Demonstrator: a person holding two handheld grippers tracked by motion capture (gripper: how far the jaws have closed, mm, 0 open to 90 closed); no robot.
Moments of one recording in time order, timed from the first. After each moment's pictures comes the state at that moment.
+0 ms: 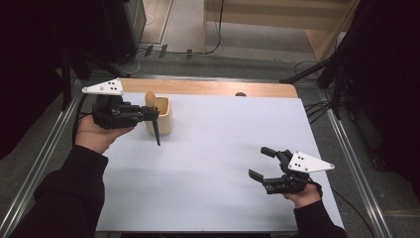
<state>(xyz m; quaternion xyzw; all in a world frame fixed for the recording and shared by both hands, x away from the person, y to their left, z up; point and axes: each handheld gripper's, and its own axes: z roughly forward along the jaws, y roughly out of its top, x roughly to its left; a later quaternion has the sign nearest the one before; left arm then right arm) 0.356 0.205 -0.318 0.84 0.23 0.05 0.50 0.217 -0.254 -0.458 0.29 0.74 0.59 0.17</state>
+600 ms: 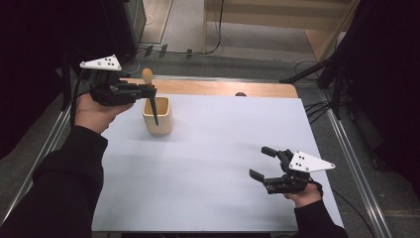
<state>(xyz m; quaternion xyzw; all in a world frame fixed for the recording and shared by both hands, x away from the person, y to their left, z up) 0.393 0.208 -0.290 0.82 0.25 0.08 0.50 0.218 -0.256 -0.458 0.29 0.74 0.59 0.17</state>
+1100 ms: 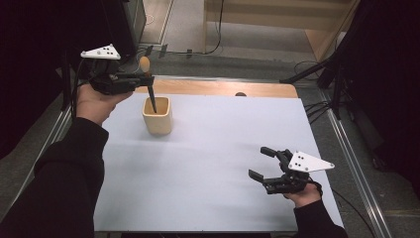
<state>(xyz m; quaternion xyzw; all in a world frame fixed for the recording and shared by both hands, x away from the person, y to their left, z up) 0.418 0.211 -0.291 0.81 0.27 0.12 0.50 0.218 -0.254 -0.458 0.29 0.74 0.59 0.17</state>
